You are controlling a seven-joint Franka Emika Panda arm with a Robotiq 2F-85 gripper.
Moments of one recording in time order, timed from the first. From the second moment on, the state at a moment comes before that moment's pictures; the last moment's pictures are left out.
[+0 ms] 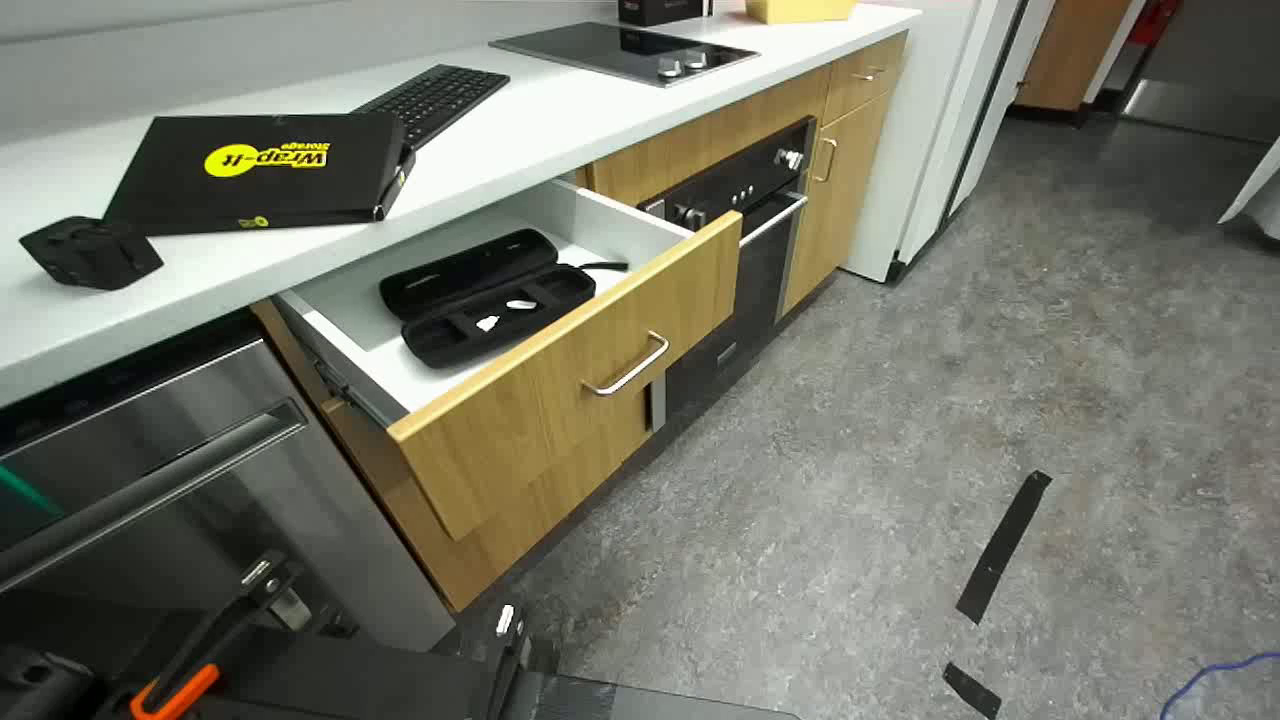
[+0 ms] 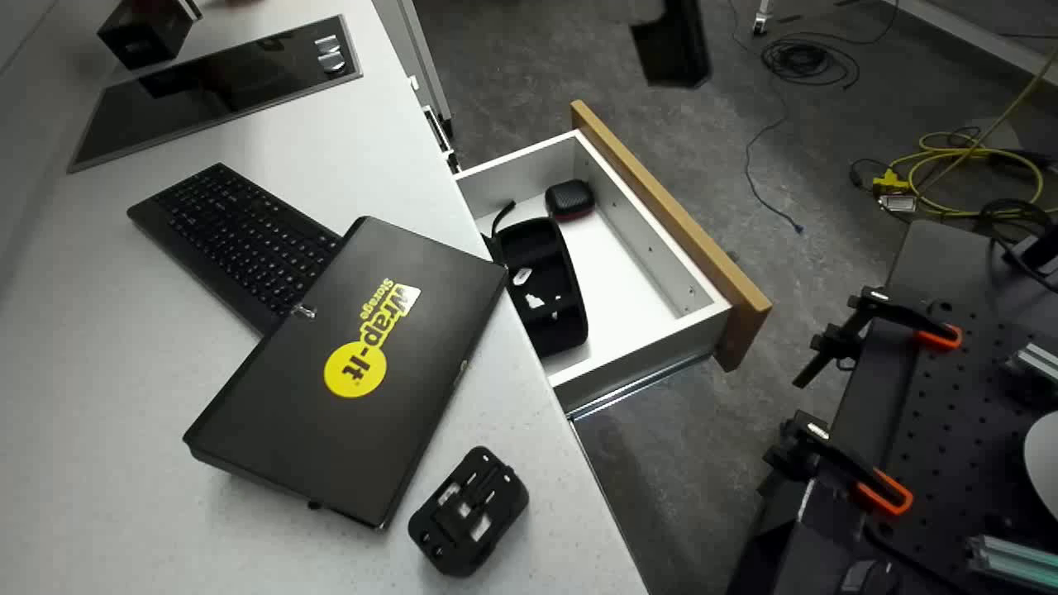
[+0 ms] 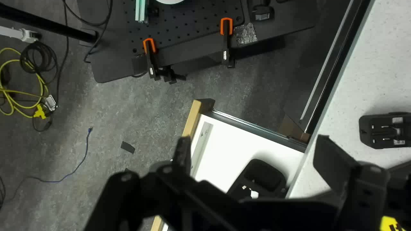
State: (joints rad) arm 0.00 -0.31 0.35 -2.05 0.00 1.45 0.57
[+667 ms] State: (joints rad) arm 0.00 -0.26 0.24 -2.11 -0.03 1.59 0.55
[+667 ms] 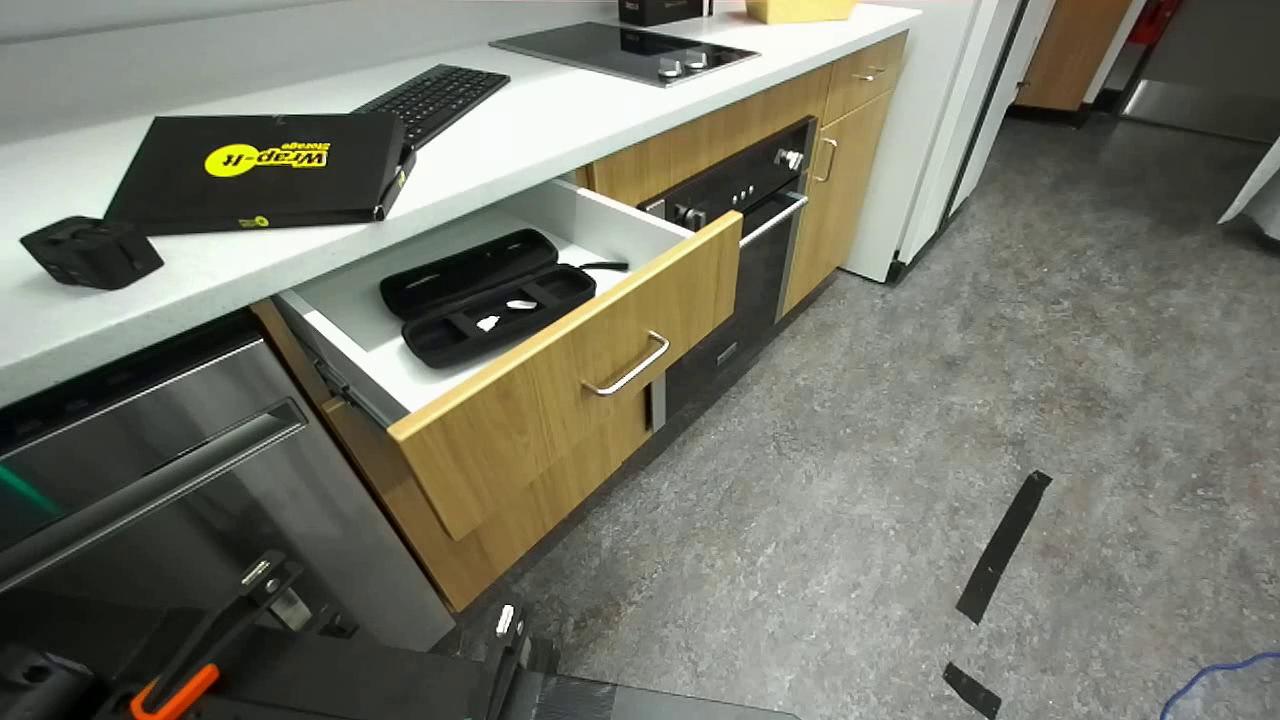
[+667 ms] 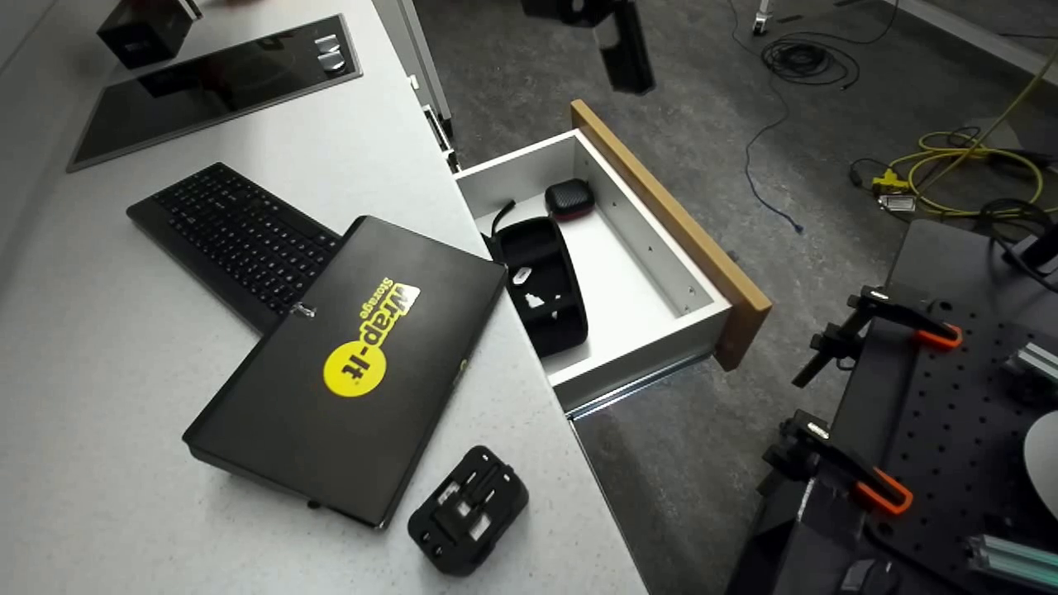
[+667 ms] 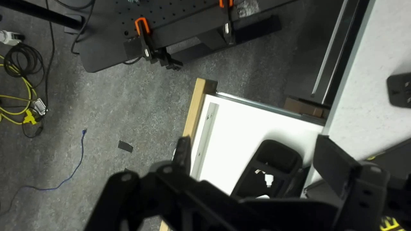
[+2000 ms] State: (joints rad) arm -0.12 0.05 -0.08 -2.25 -0.14 2.02 0.58
